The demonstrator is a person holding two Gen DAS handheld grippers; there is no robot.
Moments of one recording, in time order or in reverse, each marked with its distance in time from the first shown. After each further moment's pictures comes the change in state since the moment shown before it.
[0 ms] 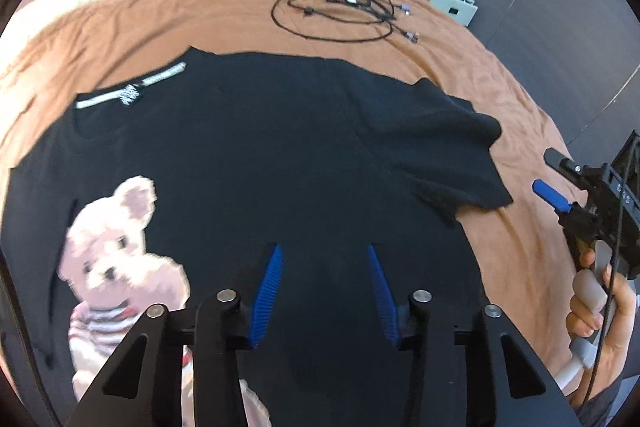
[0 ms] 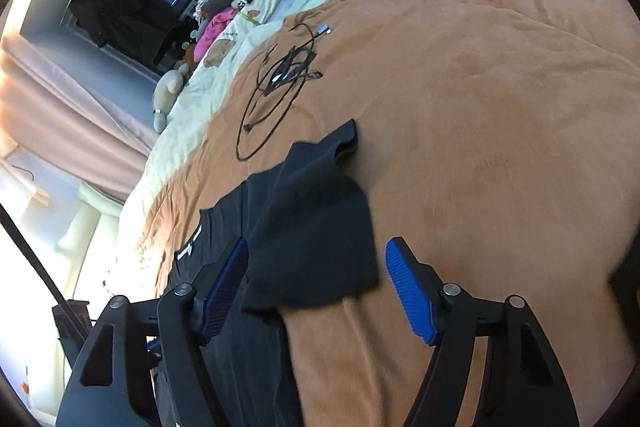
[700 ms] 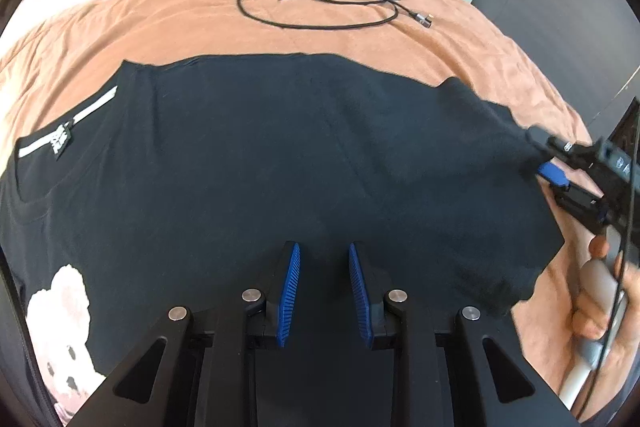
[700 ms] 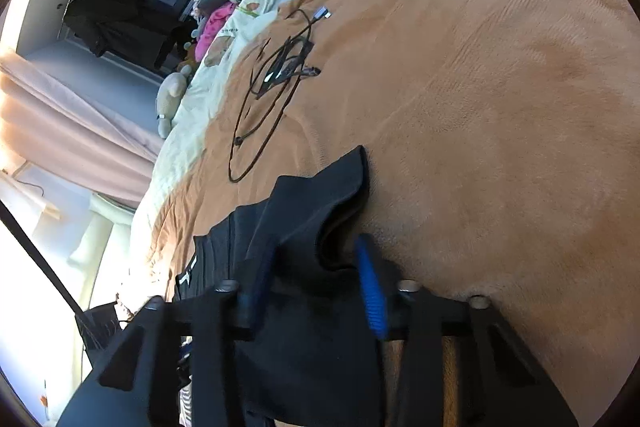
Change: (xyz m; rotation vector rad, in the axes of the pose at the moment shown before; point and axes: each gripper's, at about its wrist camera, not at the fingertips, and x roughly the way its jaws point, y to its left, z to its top) left arm 0.080 -0.012 0.056 0.057 0.027 -0.004; right arm 0.091 -0.030 0.039 0.043 0.041 0.084
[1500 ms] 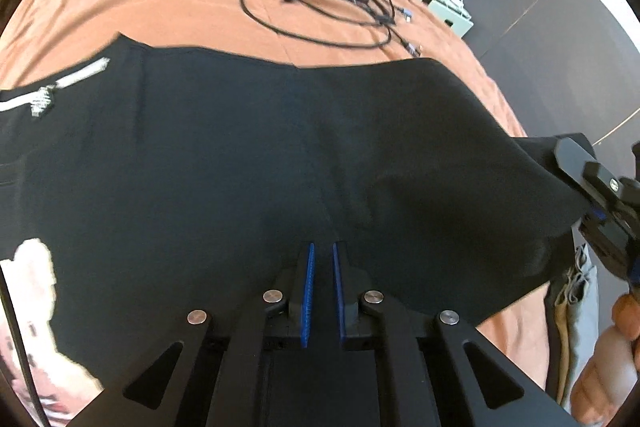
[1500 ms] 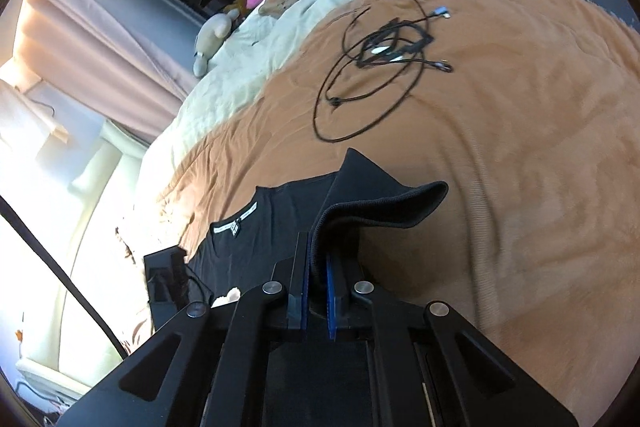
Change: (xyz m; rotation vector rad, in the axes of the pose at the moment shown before) left arm -0.018 0.015 0.005 -0.157 -0.018 -0.166; right arm 0.007 0.123 0.013 -0.222 0.115 -0.025
